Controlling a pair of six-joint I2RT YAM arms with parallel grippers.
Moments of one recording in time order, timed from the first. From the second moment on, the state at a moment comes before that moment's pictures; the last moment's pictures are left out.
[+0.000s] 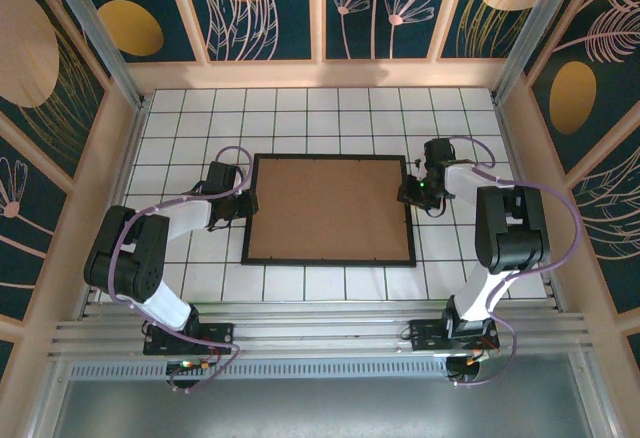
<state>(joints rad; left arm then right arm) -0.27 1.62 0.73 -0.10 0.15 -0.42 0.11 1.74 0.99 -0.51 -0.27 0.32</state>
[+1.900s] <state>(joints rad) -0.23 1.77 0.93 -0.11 0.12 -0.39 0.11 1.74 0.99 -0.50 -0.26 0.30</state>
